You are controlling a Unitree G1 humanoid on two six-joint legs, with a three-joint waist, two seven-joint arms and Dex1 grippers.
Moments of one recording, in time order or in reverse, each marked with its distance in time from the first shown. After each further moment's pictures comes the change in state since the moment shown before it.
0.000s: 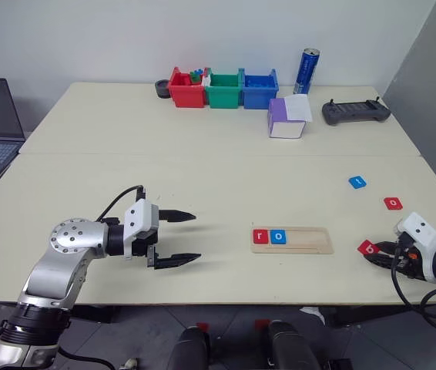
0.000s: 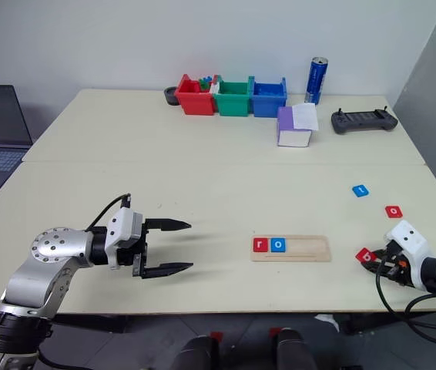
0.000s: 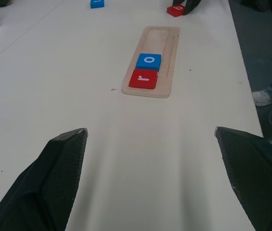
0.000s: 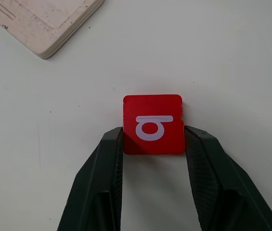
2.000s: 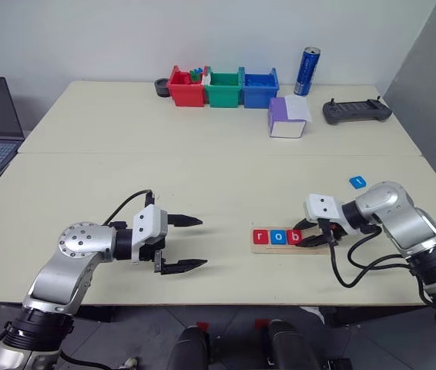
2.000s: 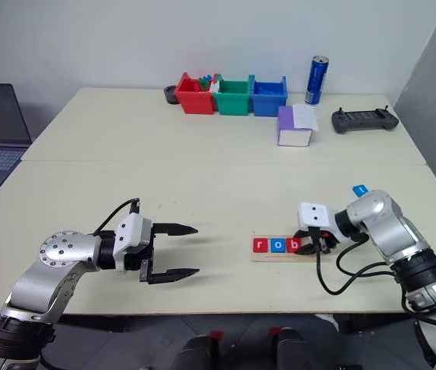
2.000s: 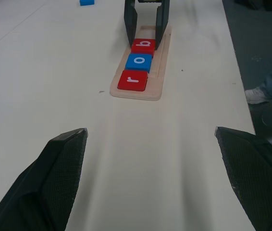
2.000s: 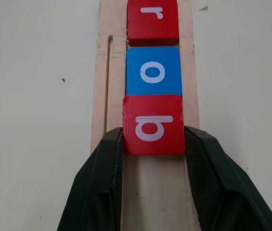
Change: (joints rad) left arm 0.021 0.000 -0.041 -0.061 0.007 0.019 0.044; right arm -0.686 0.204 0.586 0.257 -0.306 -0.346 0.430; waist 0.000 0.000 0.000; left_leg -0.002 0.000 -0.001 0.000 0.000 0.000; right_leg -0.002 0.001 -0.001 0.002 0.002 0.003
